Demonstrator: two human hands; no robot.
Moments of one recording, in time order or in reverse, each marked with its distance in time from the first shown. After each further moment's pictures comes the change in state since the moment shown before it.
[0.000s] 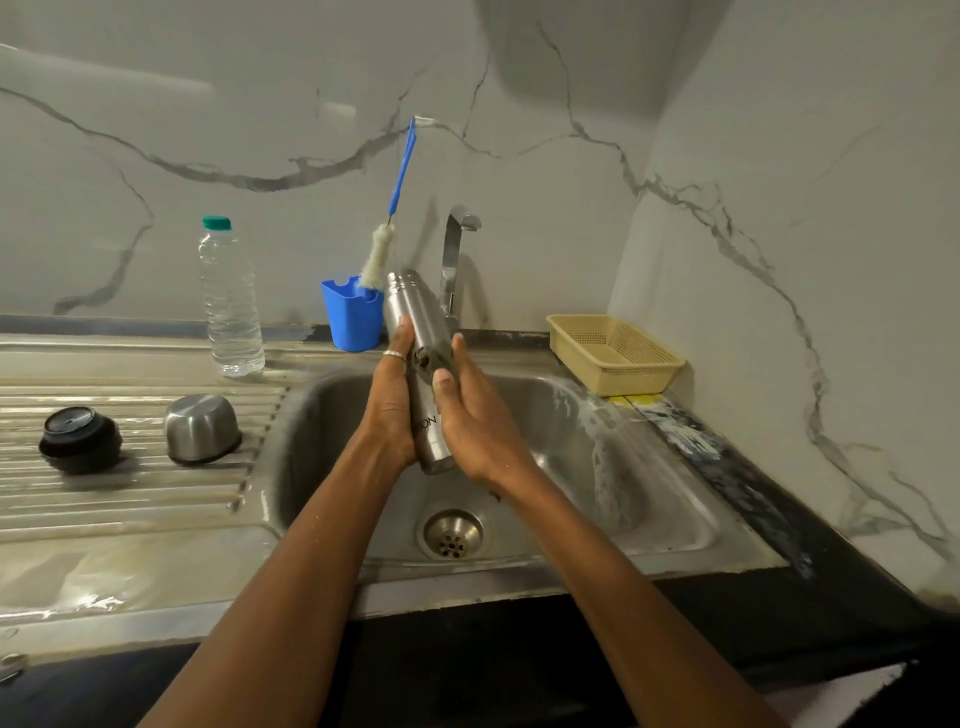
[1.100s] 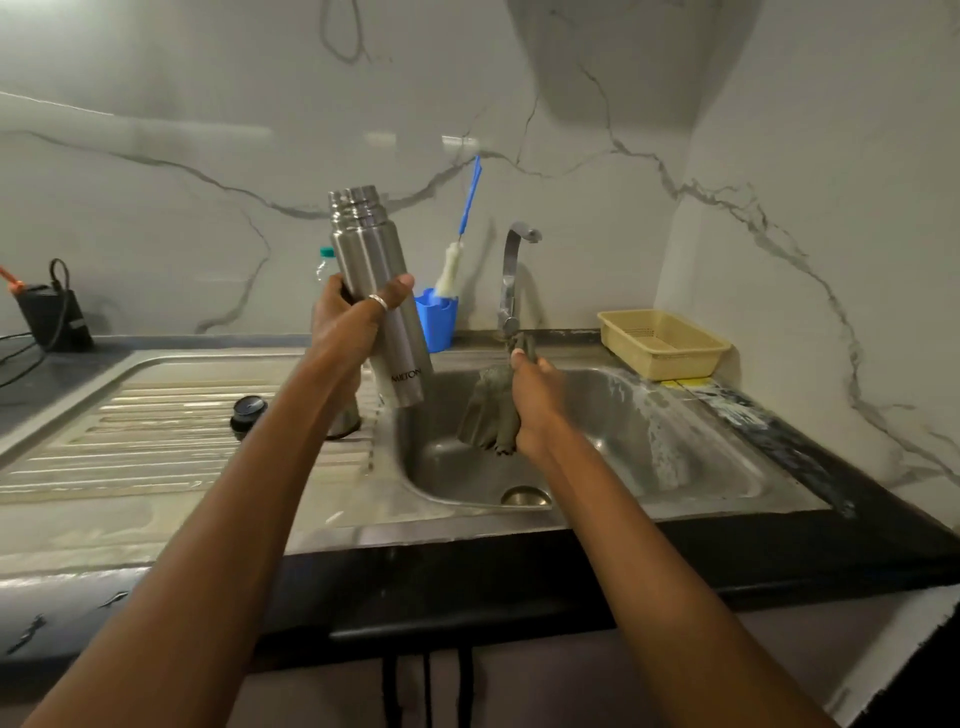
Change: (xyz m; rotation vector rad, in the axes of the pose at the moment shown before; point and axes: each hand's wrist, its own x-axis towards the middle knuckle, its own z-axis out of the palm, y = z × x) left_hand -0.081 0.150 -0.041 0.608 0.241 0.444; right_hand -0.008 -0.049 0.029 0.786 0.329 0.477
